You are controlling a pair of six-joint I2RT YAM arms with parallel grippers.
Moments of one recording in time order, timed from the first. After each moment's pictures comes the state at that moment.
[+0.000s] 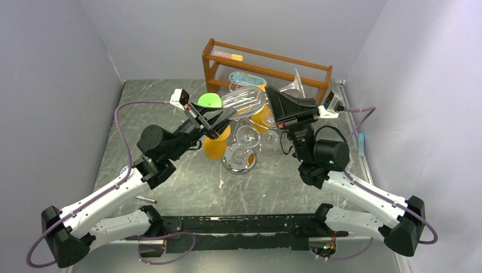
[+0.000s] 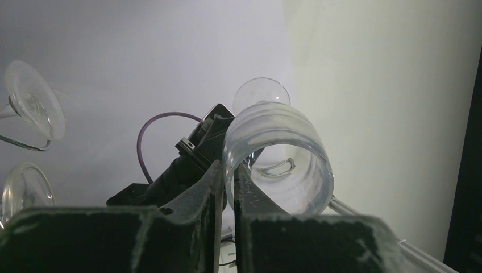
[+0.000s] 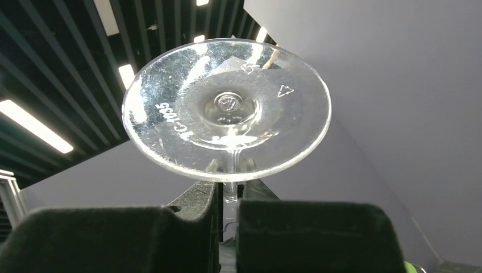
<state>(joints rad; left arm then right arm) -0.84 0.98 0.88 0.51 0.08 -1.65 0.89 1.00 0.83 1.07 0.20 0.72</state>
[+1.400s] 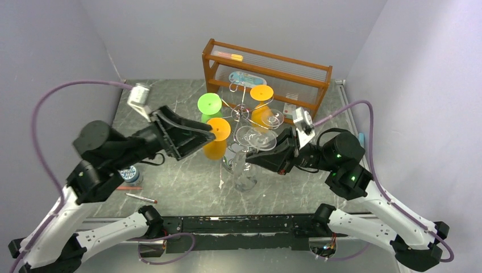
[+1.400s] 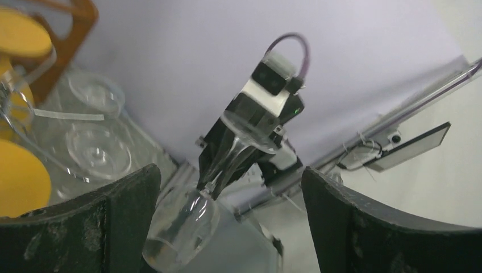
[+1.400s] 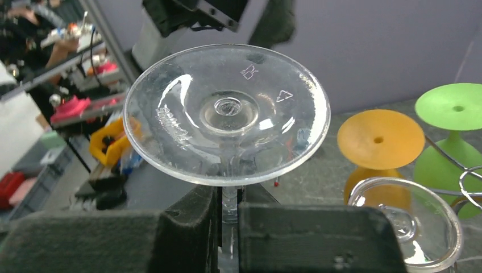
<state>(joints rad) -0.85 0.79 1.35 -0.31 0.25 -0.86 0.91 0.76 0.97 0.07 -0.52 0.37</state>
